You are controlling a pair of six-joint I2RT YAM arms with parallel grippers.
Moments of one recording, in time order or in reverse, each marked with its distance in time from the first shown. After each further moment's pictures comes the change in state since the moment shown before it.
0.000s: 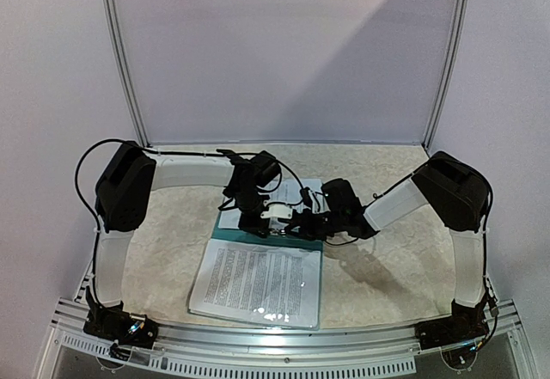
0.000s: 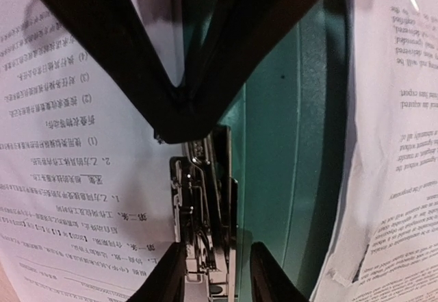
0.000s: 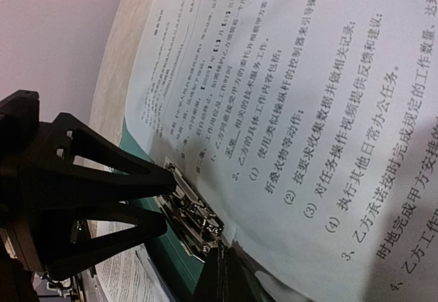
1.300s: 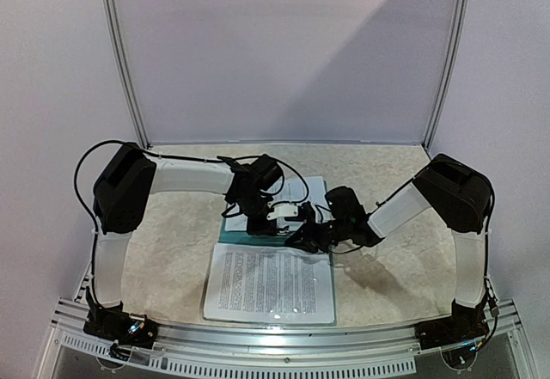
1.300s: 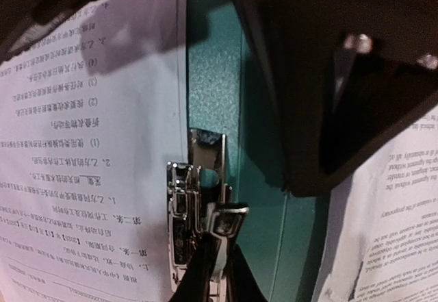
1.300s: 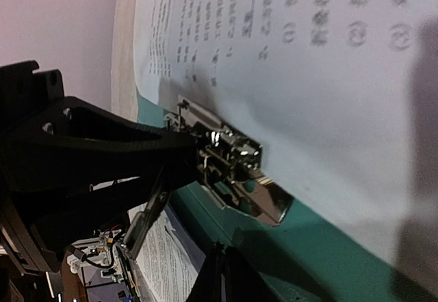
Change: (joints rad) left arm -0.018 -0.014 -0.081 0.159 0.035 -0.145; right arm 0.007 -0.027 -0.088 0.069 -0.138 0.195
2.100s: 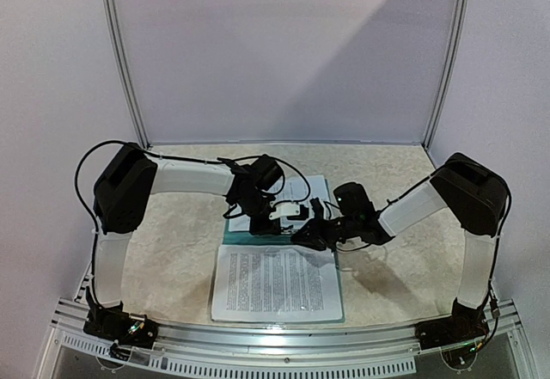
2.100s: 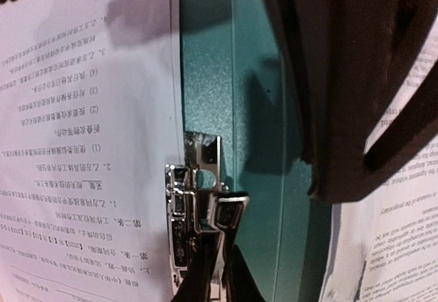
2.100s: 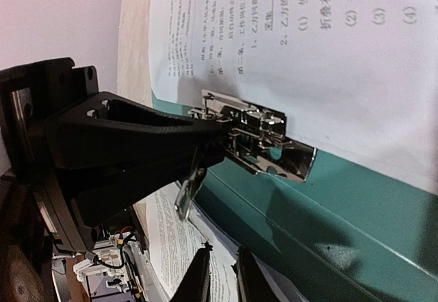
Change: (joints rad) left arm -0.002 -0.002 -0.015 0.063 0.044 -0.002; right arm -0.020 -0.109 -0.064 -0.024 0.003 0.035
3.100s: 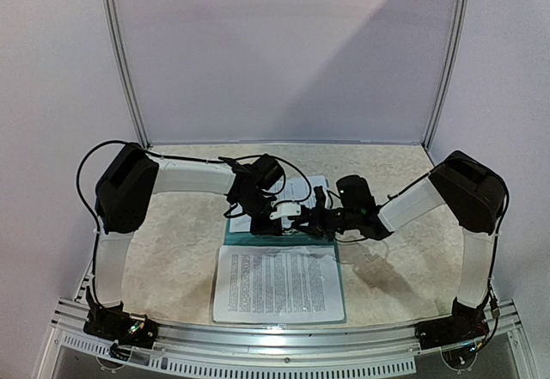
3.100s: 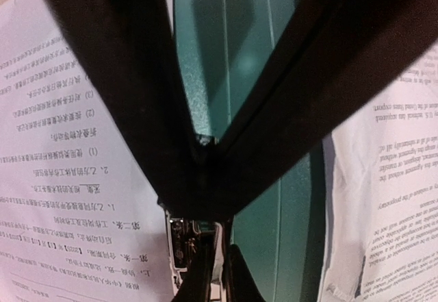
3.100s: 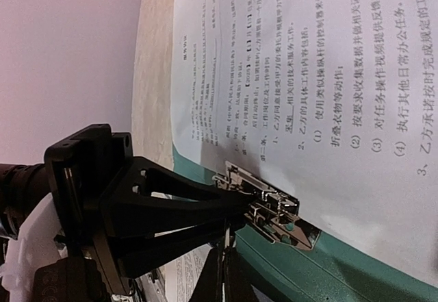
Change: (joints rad) left arm 0.001 0.013 0.023 -0.022 0.029 0.012; right arm -0.035 0.020 0.031 0.087 0.069 0.039
